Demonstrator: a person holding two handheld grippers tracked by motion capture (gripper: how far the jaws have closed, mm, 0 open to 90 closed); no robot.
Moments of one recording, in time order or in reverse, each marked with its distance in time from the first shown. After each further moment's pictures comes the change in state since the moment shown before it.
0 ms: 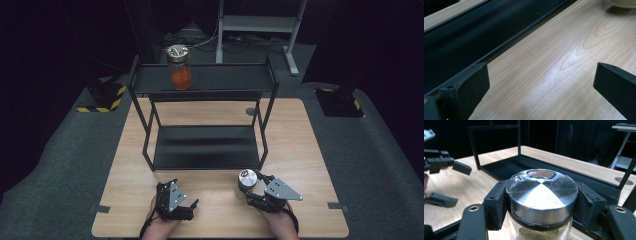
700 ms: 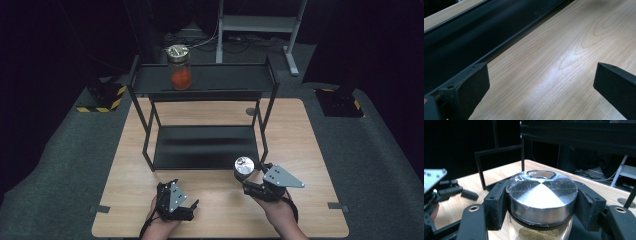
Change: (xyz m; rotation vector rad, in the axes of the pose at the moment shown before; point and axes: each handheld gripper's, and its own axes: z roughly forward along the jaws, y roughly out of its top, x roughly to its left) left arm 0.000 0.000 0.000 0.001 -0.006 0.016; right arm -0.004 0.050 0.008 -0.043 0.025 0.007
